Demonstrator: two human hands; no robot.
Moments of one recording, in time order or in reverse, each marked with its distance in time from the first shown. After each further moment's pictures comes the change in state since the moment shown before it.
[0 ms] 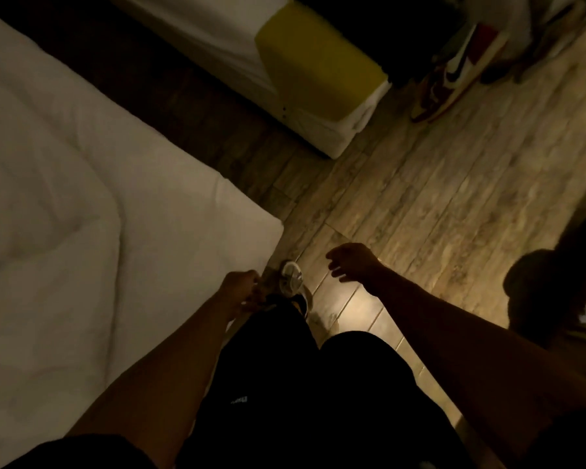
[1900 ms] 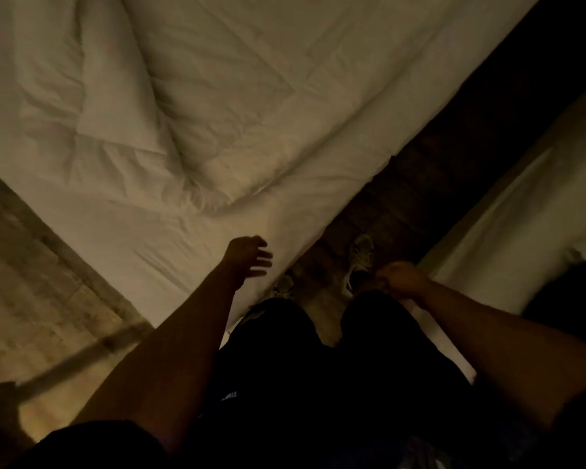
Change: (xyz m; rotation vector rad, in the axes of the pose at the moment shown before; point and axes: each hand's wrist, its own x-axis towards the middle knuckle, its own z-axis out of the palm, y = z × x) left_hand 0.061 0.293 -0.207 -1.690 0.481 -0.159; right_hand 0.267 -0.629 0.287 -1.877 -0.513 -0.295
